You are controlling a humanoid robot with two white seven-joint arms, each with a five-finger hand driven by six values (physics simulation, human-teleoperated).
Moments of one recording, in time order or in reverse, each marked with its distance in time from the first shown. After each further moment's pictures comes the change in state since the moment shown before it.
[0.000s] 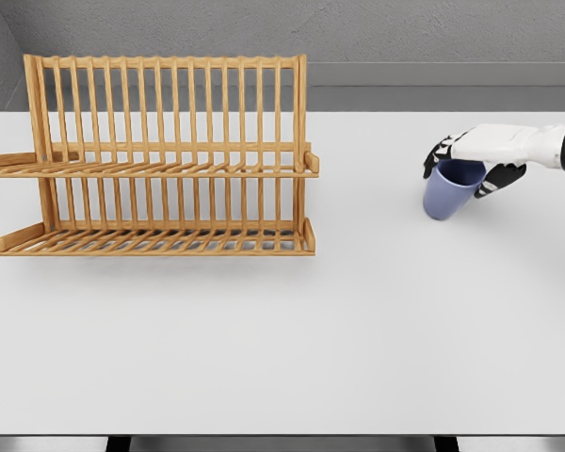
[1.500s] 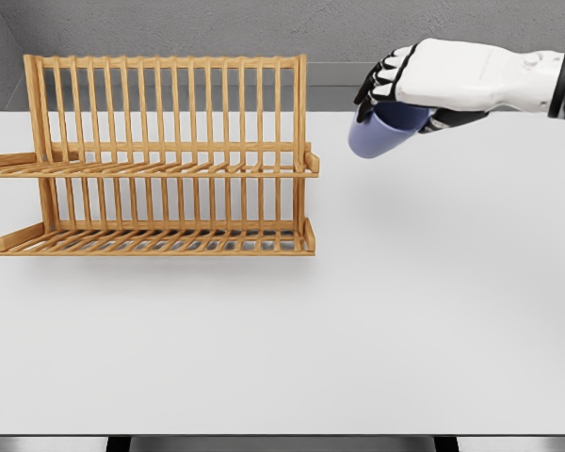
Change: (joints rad) left arm 0.000 0.000 0.000 0.000 0.000 0.000 0.000; right arm -0.035 0.013 -0.201 -0.448 -0.001 -0.001 0.001
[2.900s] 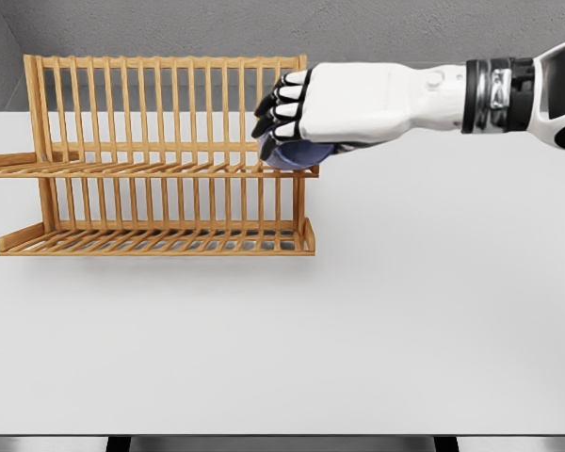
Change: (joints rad) left arm 0.000 0.000 0.000 0.000 0.000 0.000 0.000; right arm -0.097 0.127 0.135 -0.127 0.001 0.003 -0.004
